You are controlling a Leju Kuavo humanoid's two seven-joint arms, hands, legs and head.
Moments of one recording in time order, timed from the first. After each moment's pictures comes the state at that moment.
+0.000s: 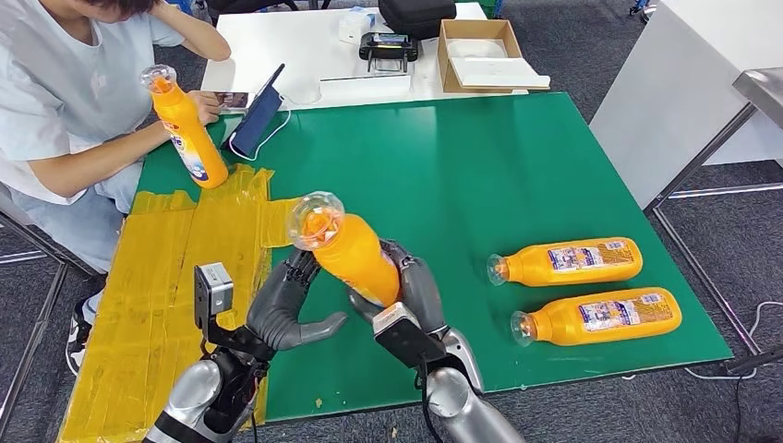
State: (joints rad) left arm -0.14 -0.01 -0.48 -1.52 0.33 -0.21 -0.23; right arm -0.19 0.18 0.56 -1.27 0.37 -0.34 -0.36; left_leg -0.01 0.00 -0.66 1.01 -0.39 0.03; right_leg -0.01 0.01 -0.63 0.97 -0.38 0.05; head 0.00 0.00
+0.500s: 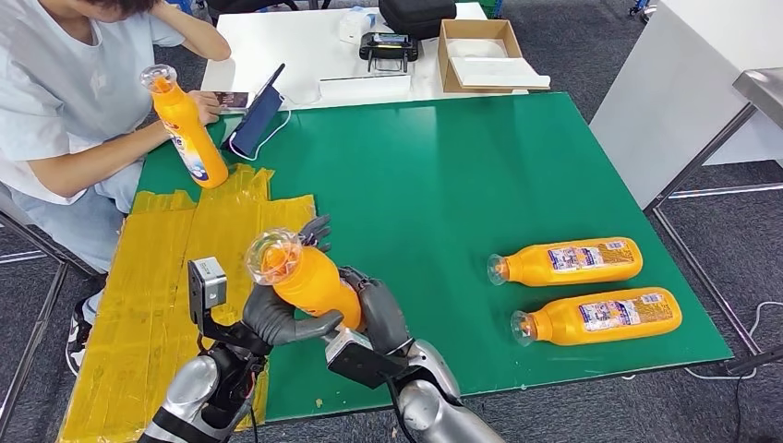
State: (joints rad) left arm -0.16 -0.01 -0.47 -1.51 0.36 -0.21 -0.23; right arm -0.24 0.20 0.71 -1.12 0.41 -0.28 -0.35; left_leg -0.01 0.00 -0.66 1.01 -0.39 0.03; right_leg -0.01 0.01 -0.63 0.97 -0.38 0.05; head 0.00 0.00
